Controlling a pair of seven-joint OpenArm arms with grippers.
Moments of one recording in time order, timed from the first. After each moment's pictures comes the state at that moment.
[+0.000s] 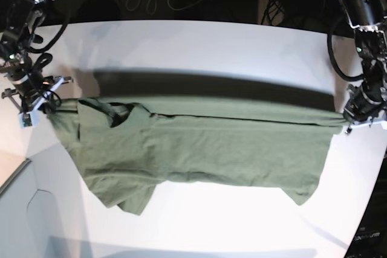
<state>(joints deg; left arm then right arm) -3.7 -20.1 -24.8 71.1 -46.0 11.6 40.1 -5.4 7.1 35.1 90.5 -3.0 40.1 -33.5</state>
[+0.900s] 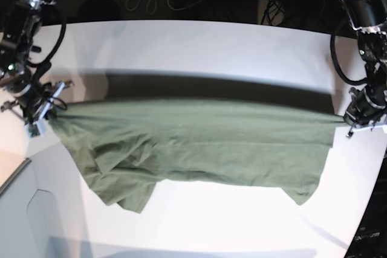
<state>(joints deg) -3.7 -20.3 -25.0 73.7 -45.5 11.7 44.0 -5.5 9.4 28.8 95.4 -3.2 40.1 -42.4</state>
